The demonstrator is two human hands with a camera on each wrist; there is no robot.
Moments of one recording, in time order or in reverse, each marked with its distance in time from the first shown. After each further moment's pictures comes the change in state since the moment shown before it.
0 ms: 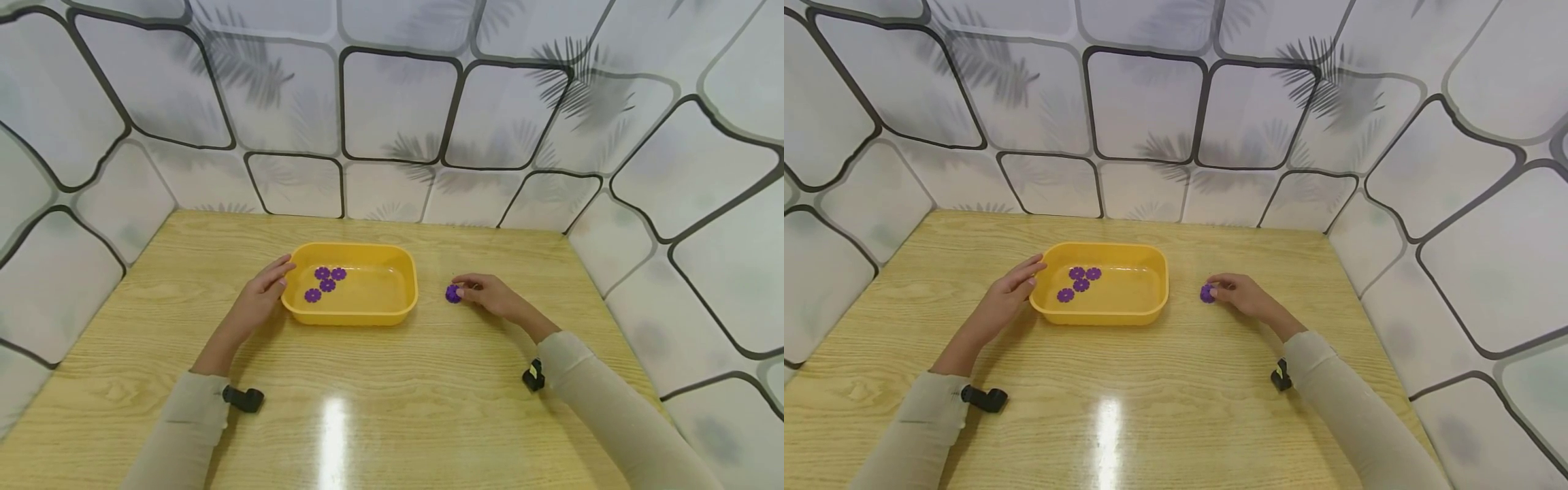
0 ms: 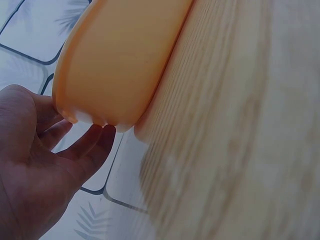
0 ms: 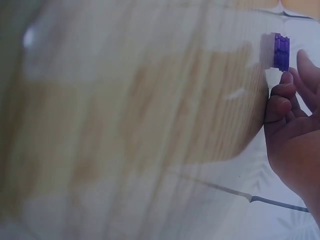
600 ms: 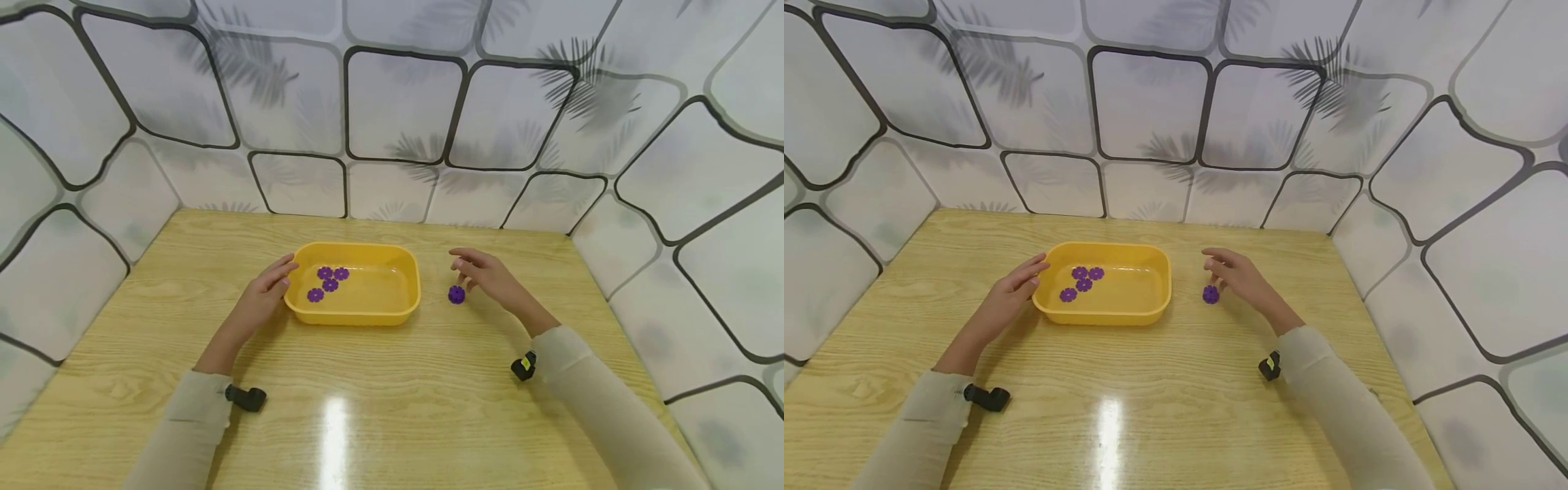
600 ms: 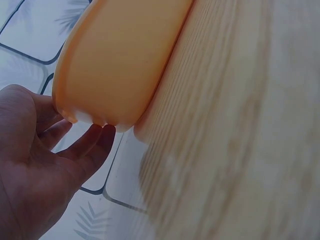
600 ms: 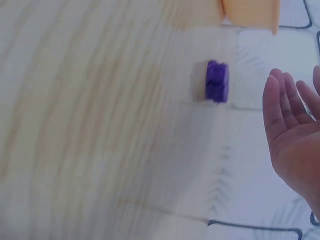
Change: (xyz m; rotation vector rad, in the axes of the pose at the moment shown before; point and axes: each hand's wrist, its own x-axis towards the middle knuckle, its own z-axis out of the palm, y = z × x) left_hand 0.002 -0.003 0.001 0.000 0.018 0.003; right_hand 0.012 -0.040 -0.009 0.275 0.099 -0.087
